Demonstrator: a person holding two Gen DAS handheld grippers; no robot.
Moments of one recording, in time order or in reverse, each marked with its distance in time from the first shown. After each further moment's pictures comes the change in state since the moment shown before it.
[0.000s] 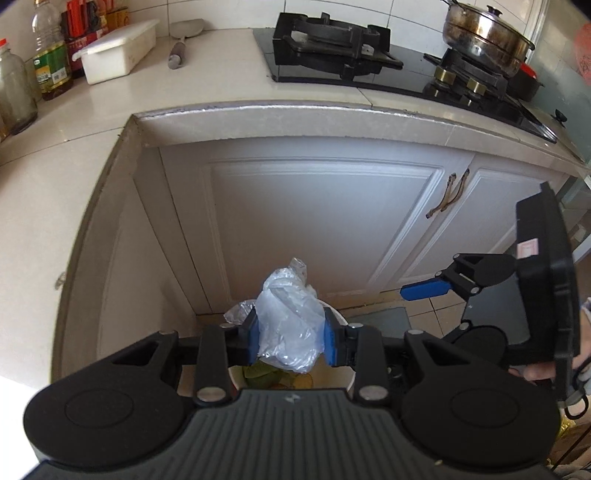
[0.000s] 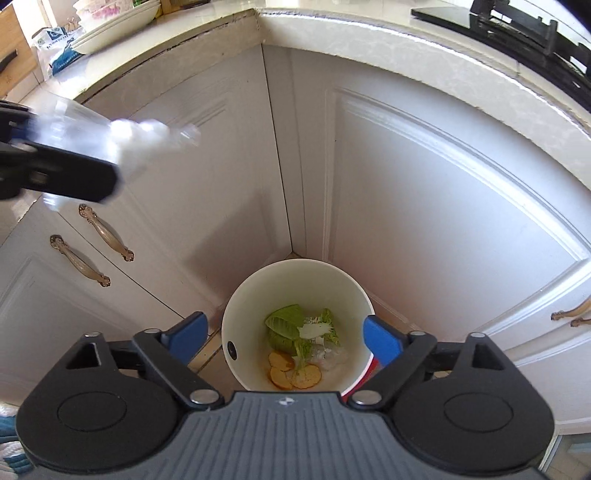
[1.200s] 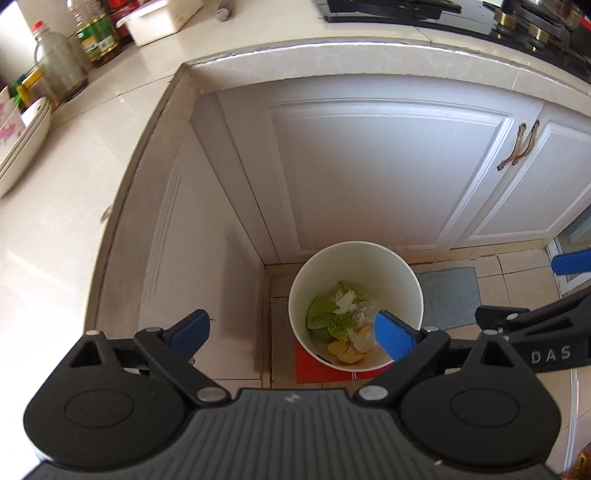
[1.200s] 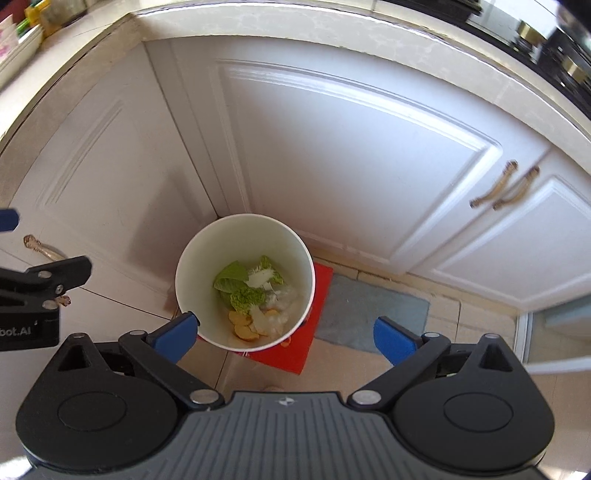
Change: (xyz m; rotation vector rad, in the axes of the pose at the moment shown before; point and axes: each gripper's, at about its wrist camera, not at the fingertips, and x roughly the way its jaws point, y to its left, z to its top) left arm 0.001 -0.009 -0.019 -0.037 0.164 0.271; right arm -0.045 0.002 -0.010 0.363 0.153 -0.239
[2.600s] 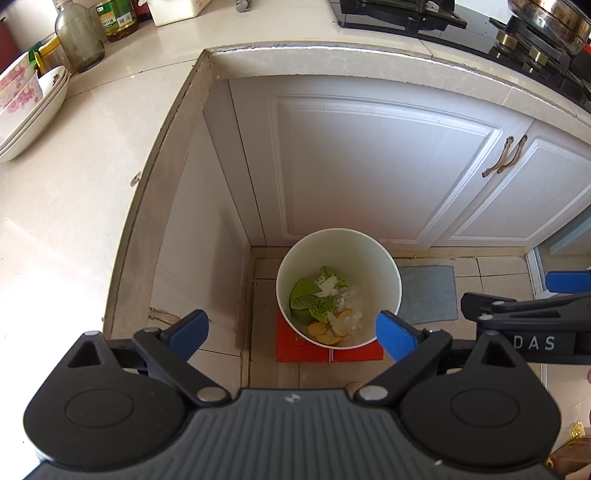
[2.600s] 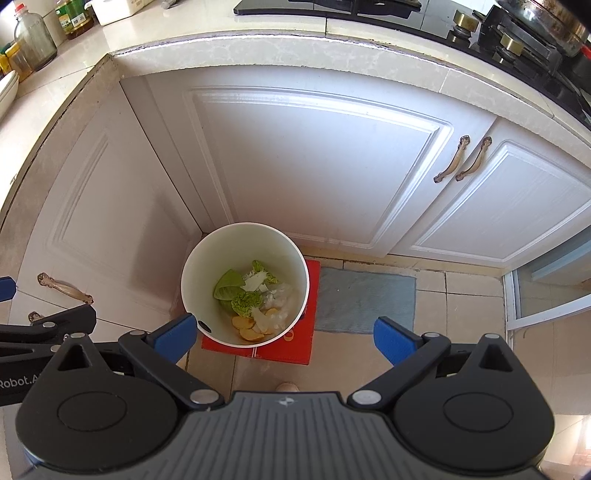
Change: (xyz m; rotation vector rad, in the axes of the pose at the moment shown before) left arm -0.030 0.015 -0.014 -0.061 0.035 -0.070; right arm -0.042 0.019 -0.011 0.123 -0.033 -0.056
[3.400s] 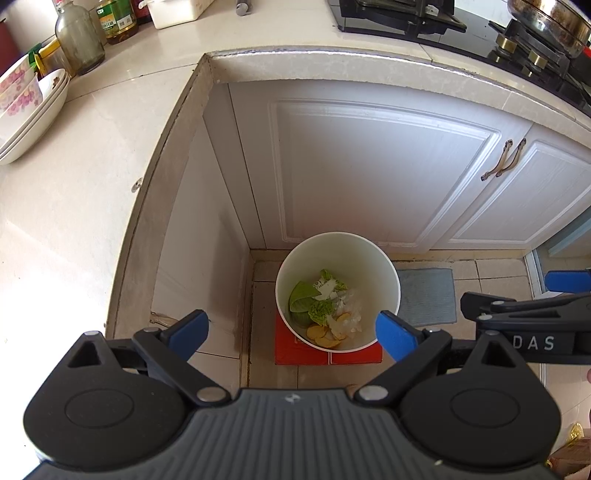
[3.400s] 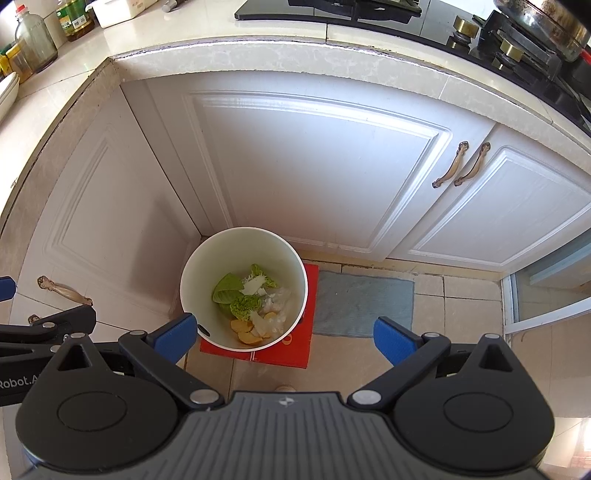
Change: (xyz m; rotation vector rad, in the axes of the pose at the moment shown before) left arm -0.002 0.002 0.001 0.005 -0.007 -0.004; right arm -0.003 -0.001 0.005 -0.010 -0.007 -0.004
